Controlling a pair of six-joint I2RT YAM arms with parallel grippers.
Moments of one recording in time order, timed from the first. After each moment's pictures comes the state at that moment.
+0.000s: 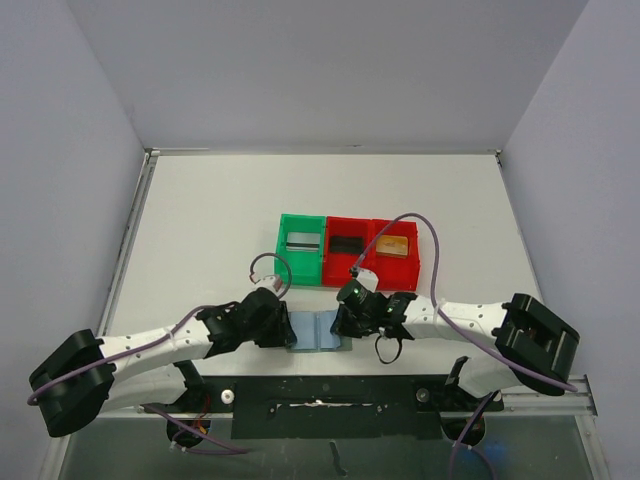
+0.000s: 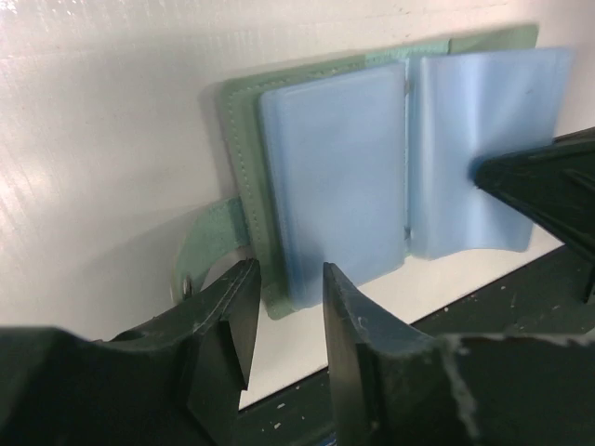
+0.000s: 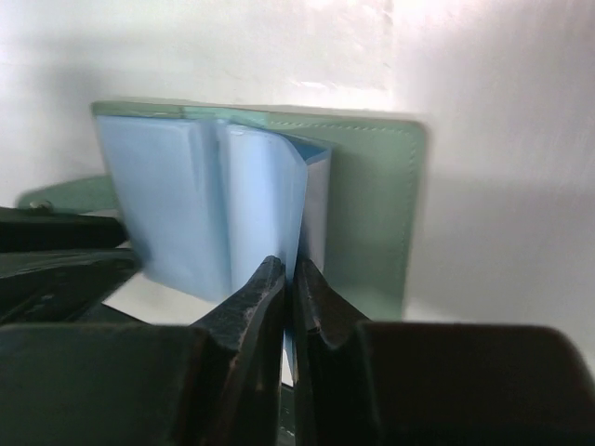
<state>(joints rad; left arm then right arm) -0.95 1.11 0.40 -0.21 -0.04 -0.94 1.02 1.39 0.66 -0.24 0.09 1.06</state>
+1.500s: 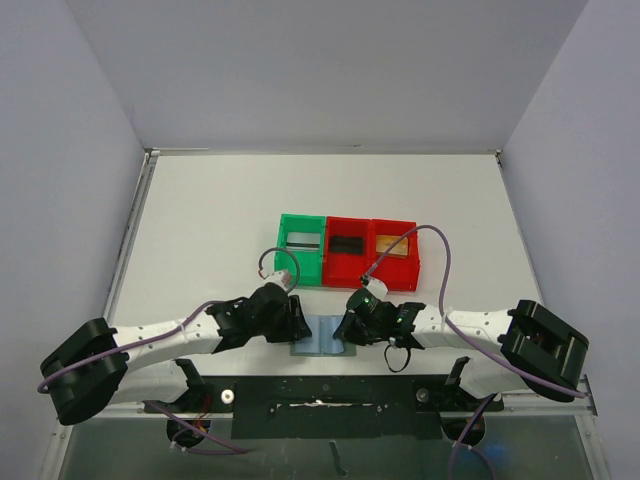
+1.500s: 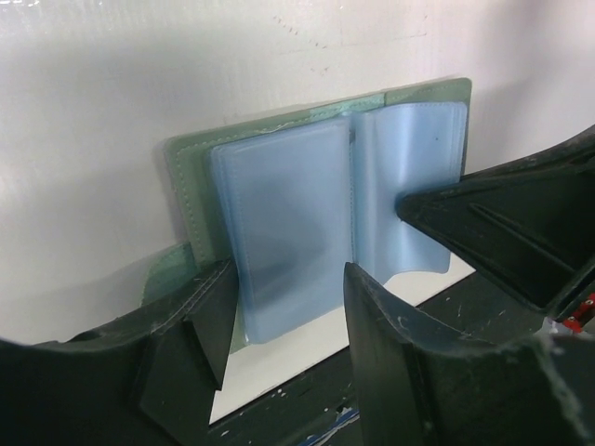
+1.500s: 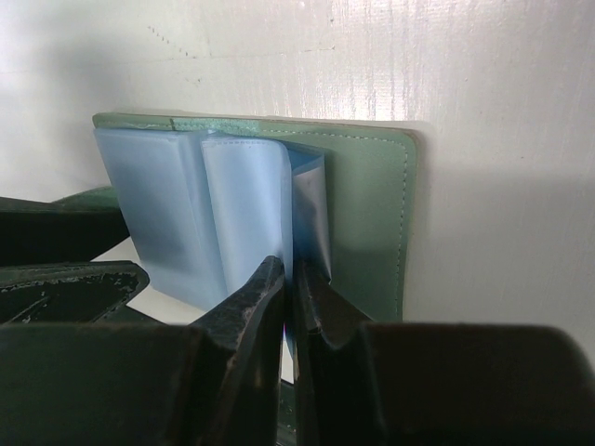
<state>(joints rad) -0.97 1.18 0.45 -0.14 -0.02 -0.99 1.02 1.33 0.50 -0.13 0.08 1.19</state>
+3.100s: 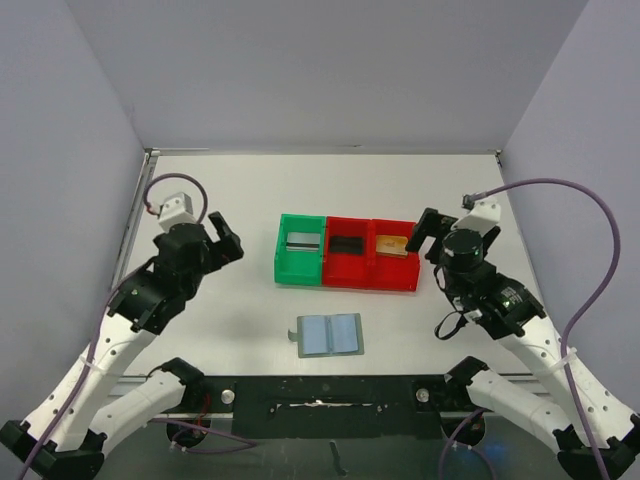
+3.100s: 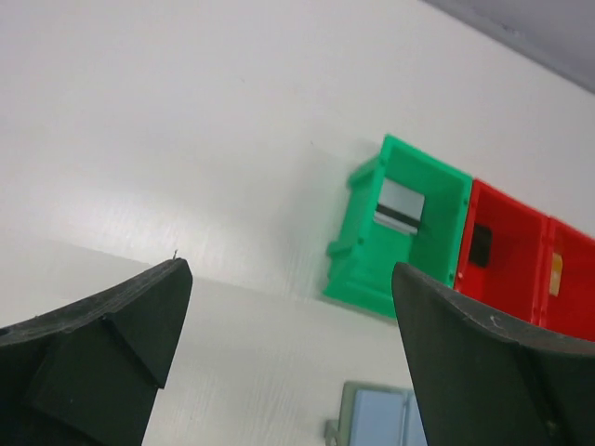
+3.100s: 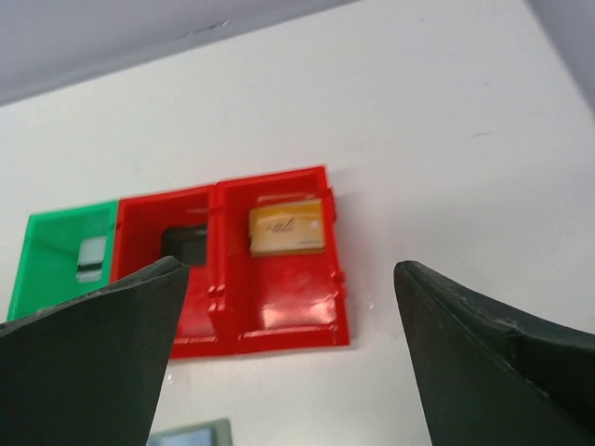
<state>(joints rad) -0.54 0.83 0.97 -0.69 -0.47 -0.69 0.61 0.80 0.95 -0.57 0.65 0.47</state>
